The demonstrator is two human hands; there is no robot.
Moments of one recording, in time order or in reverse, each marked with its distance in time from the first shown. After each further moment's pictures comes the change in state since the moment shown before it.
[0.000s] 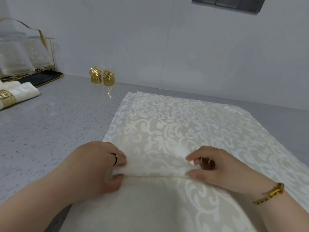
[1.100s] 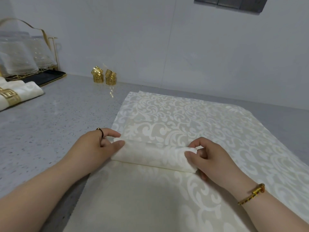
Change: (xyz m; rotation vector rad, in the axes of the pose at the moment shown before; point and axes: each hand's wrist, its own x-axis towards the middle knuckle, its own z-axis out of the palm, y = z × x) left_hand 0.013 -0.015 0.002 -0.606 0.159 -0.552; right_hand 0.011 -0.009 0.022 0.295 0.232 0.178
